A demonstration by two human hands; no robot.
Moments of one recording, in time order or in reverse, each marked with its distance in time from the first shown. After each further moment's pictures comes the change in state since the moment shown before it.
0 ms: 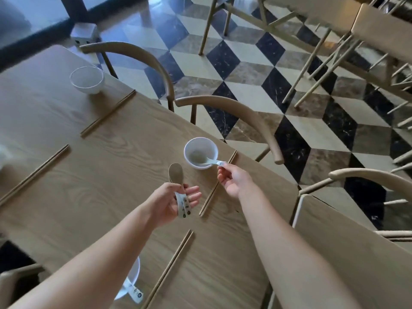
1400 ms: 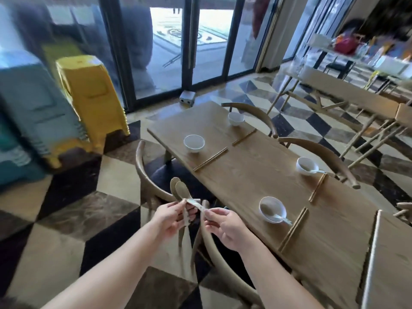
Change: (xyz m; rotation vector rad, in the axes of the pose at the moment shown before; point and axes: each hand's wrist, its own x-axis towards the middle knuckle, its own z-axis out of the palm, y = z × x) left_hand -0.392 -0.055 -0.457 -0.089 0.140 0.463; right_hand -0.377 0.485 0.205 -0.489 -0.491 -0.101
